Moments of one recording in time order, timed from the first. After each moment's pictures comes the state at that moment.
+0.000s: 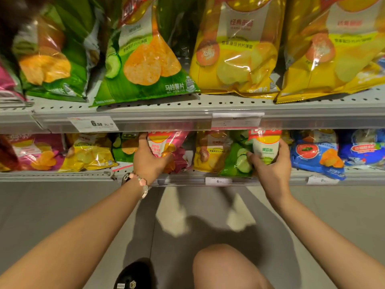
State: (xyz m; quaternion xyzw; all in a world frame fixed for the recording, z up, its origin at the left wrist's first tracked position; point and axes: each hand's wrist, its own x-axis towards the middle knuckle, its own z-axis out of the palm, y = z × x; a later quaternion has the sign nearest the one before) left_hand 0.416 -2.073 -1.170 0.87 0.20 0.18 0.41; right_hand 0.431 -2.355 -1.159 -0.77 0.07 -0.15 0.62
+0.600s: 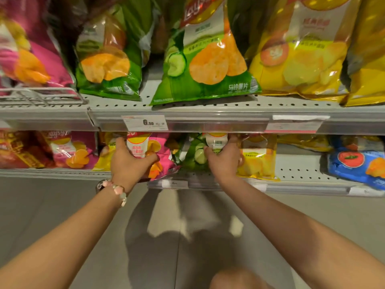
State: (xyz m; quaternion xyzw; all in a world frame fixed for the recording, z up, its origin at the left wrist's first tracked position) left_hand 0.366 -1.964 -1.134 0.85 0.27 0.22 0.40; right_hand 0.449 -2.163 -1.169 -0.86 0.06 -0.07 0.51
